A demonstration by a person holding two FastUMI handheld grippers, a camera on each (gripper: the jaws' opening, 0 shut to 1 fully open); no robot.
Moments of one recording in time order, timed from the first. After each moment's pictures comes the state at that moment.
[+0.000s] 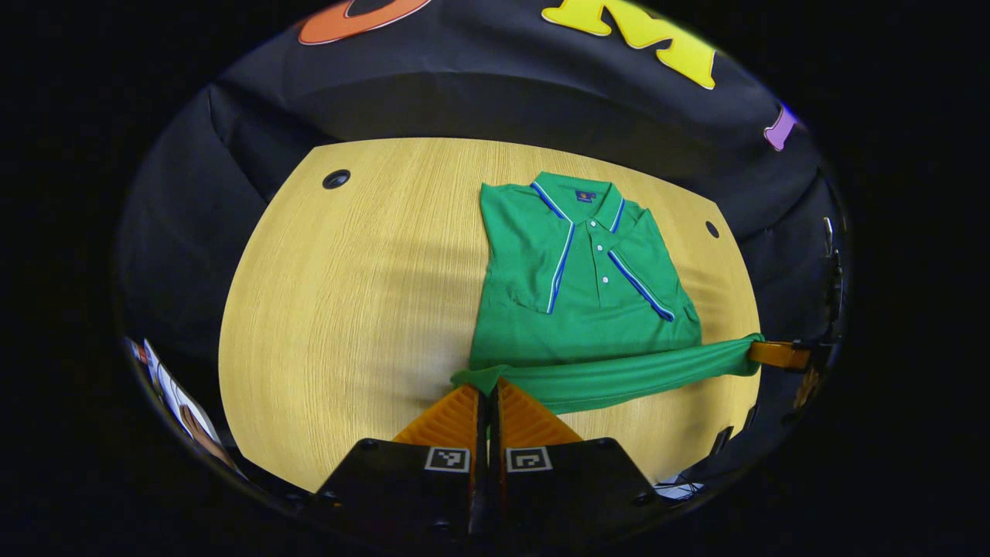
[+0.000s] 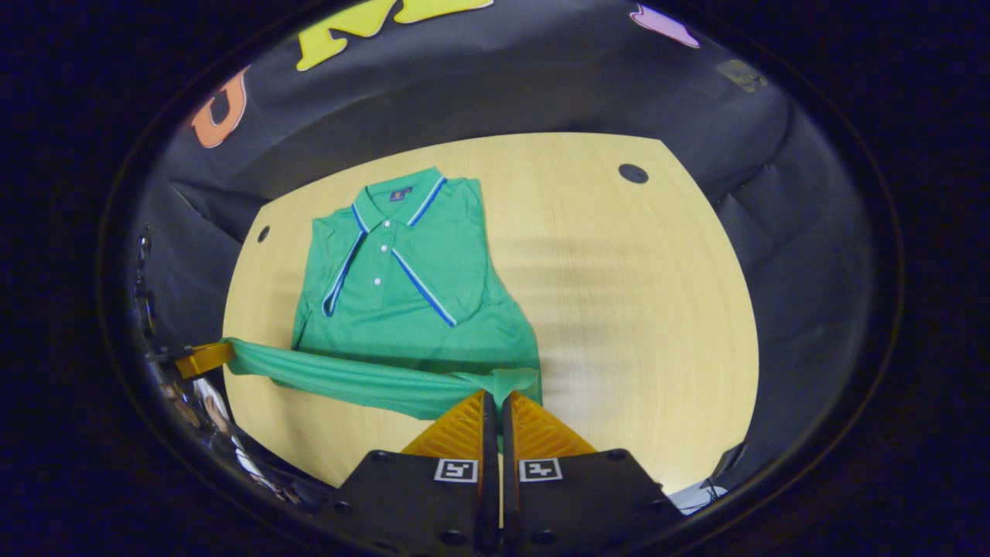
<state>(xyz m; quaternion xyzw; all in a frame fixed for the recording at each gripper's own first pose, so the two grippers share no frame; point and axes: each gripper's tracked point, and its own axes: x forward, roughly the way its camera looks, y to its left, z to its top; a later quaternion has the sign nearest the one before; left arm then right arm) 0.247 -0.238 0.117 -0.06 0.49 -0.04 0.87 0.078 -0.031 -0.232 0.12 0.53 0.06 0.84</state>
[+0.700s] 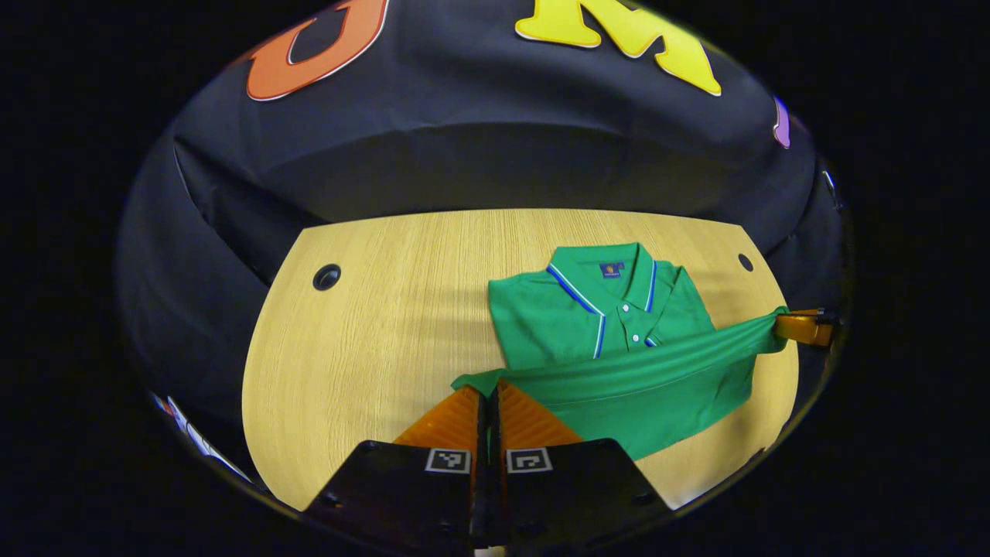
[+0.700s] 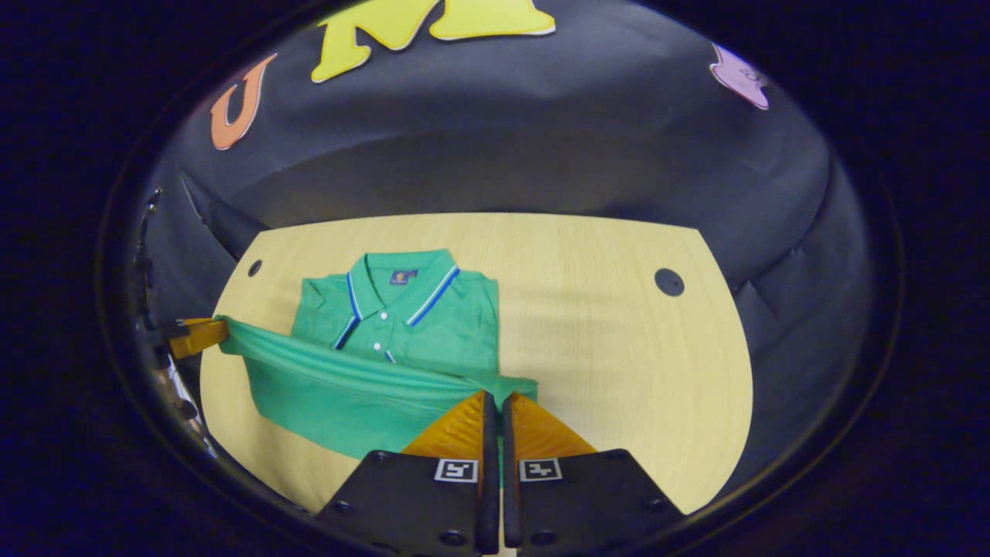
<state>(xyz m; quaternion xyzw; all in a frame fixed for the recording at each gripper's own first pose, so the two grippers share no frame) 0.384 -0.226 0.122 0.00 0.39 -0.02 0.92 0.219 -0.014 -0.213 0.07 0.42 0.07 0.90</state>
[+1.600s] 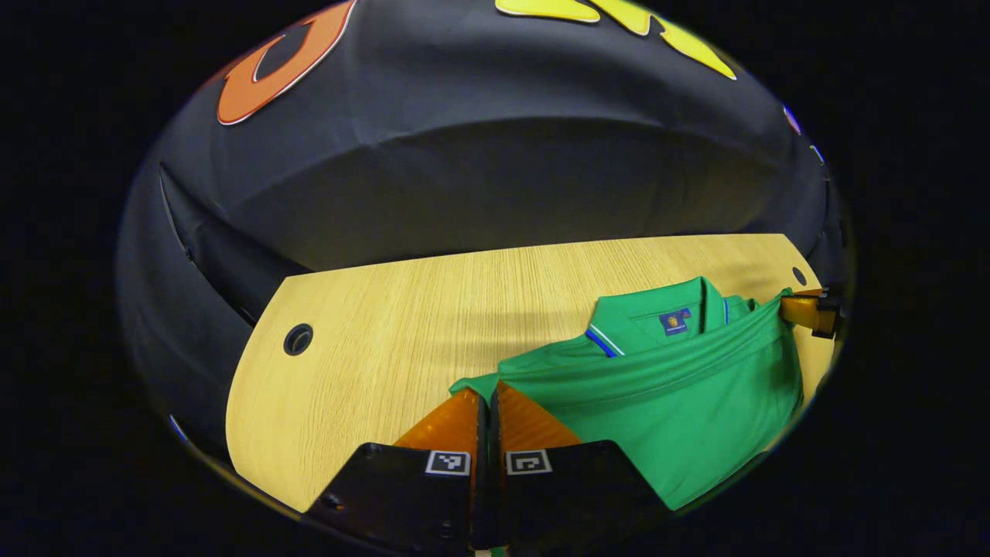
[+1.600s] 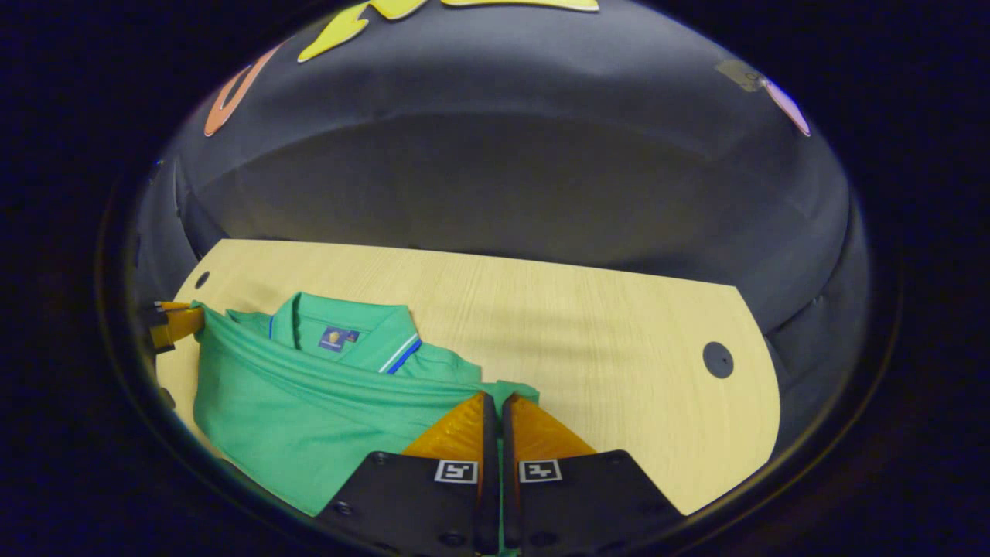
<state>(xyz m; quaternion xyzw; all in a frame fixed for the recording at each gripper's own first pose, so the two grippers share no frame) 0.501 -0.226 0.065 0.06 0.32 0.01 0.95 0.360 0.007 -0.288 0.04 0.34 0.06 0.94</state>
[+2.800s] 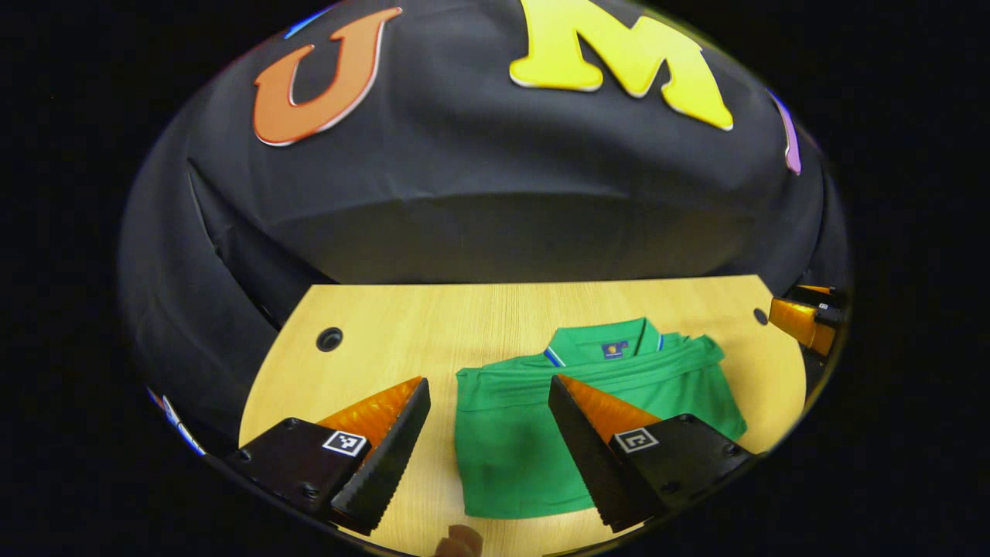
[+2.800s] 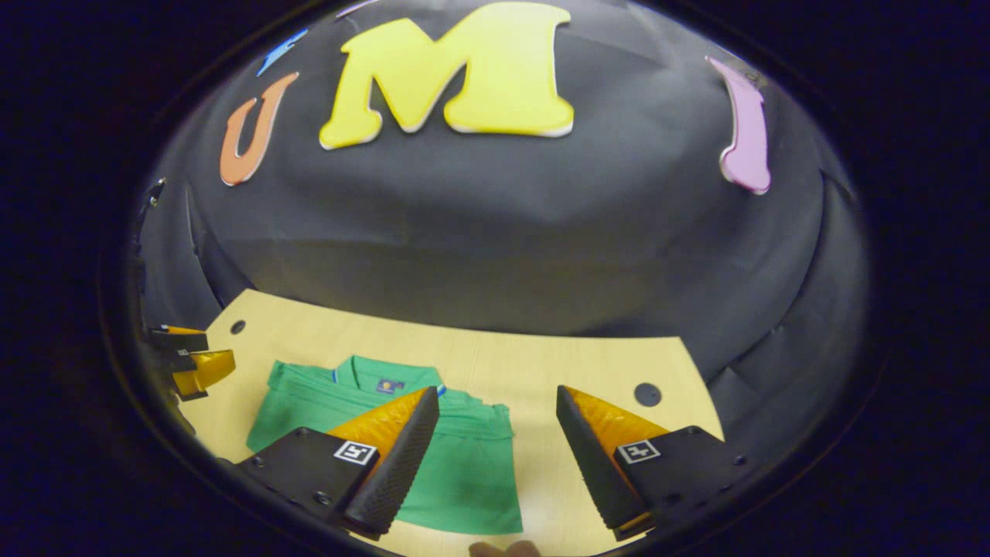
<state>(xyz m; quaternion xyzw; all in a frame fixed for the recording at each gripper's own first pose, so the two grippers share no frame) 0.416 -0.249 0.190 0.00 0.28 0.03 0.96 0.267 -0.024 -0.110 0.04 0.23 0.04 0.97</state>
